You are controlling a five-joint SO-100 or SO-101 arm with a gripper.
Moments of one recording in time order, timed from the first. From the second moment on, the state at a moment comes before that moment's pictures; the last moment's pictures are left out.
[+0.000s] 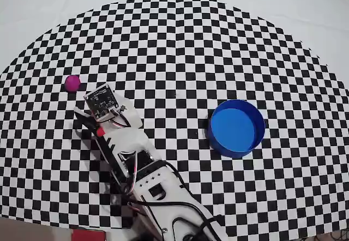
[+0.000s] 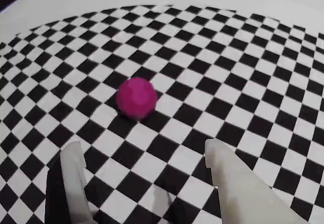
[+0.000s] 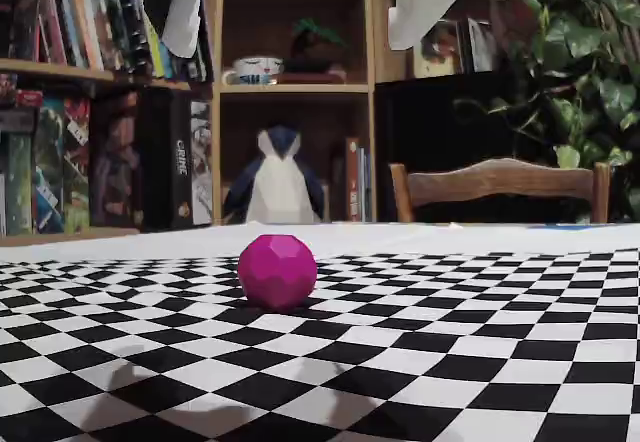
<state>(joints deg) -30.5 156.8 174.5 3.0 -93.3</state>
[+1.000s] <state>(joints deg) -30.5 132.9 160.8 -1.1 -93.3</state>
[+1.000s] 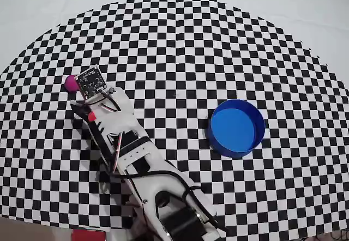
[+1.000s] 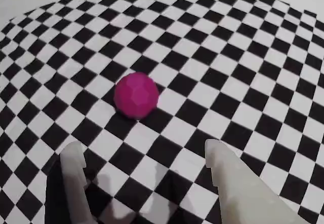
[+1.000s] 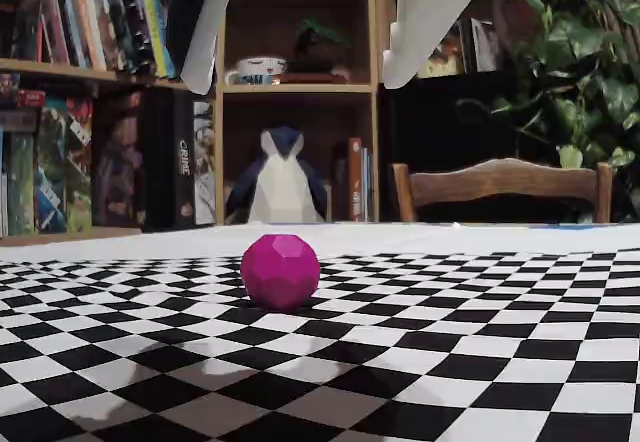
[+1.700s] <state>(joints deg) -29.8 115.4 149.5 -3.3 -93.3</state>
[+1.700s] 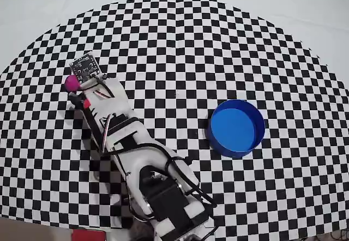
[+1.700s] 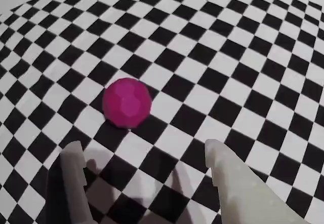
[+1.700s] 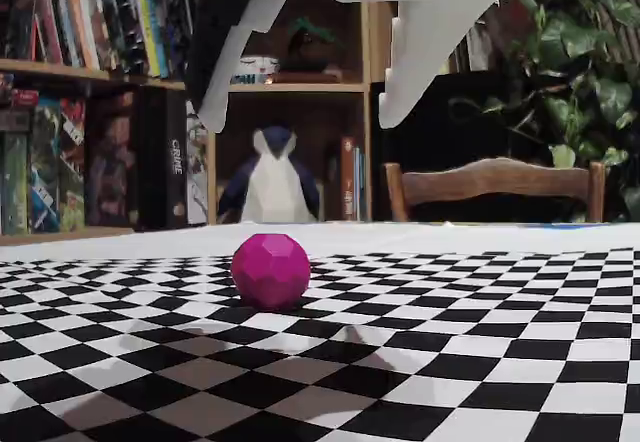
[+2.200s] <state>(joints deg) -29.8 105.5 142.7 -3.3 -93.3</state>
